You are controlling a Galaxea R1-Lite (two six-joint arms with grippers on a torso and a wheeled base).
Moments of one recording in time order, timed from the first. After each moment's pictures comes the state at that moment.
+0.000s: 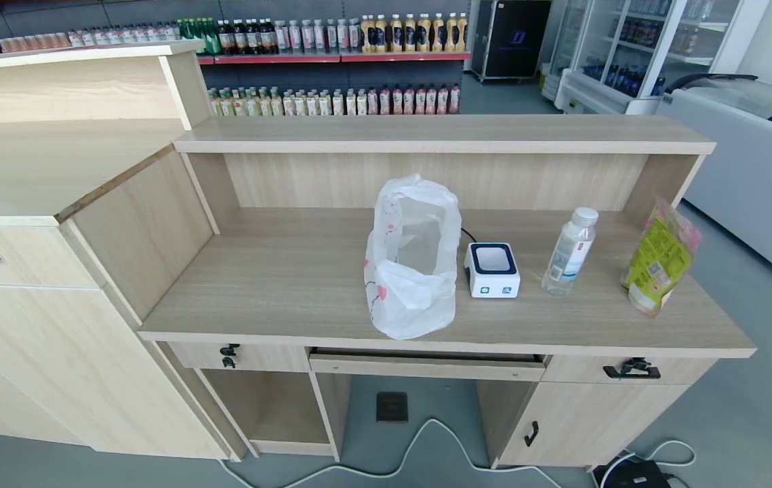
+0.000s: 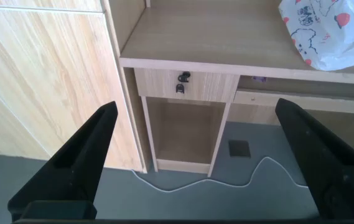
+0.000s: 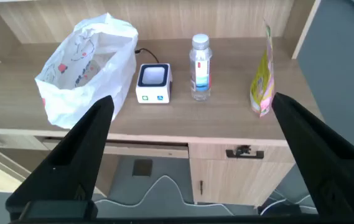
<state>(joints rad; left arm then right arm) 0.00 0.00 0.00 0.00 0.04 -0.01 0.03 0.73 -0.55 -0.20 0.03 0.01</state>
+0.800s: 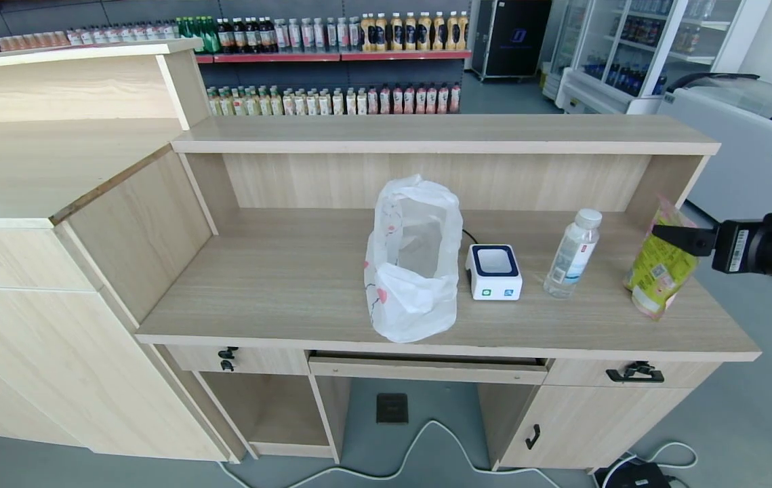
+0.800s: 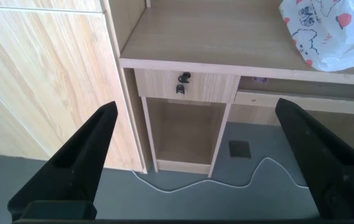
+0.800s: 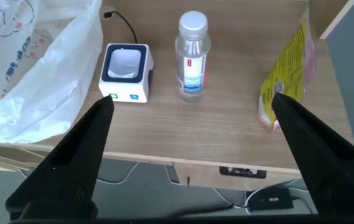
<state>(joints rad) 0.00 0.00 0.00 0.00 0.04 -0.01 -0.06 1.44 -0.82 -0.40 0.13 -0.07</state>
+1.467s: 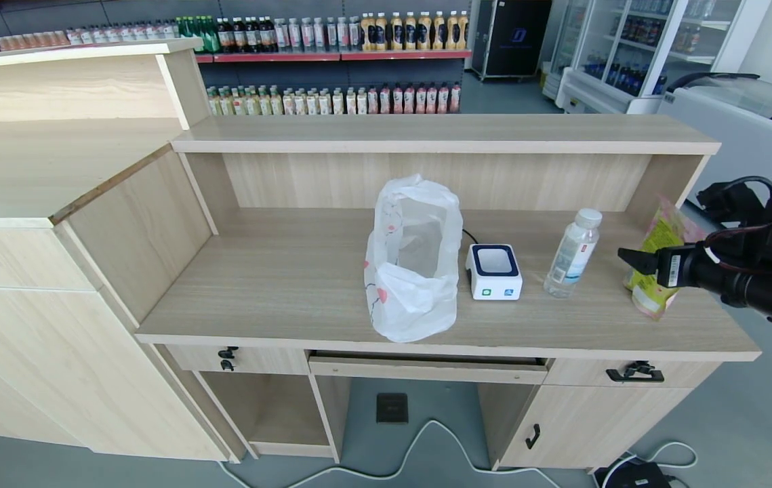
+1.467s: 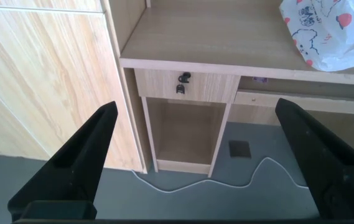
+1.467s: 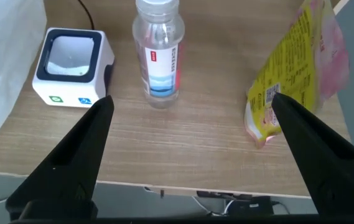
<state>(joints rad) 0.00 0.00 0.00 0.00 0.04 -0.01 -0.11 1.76 -0.80 -0.74 0.11 -0.15</state>
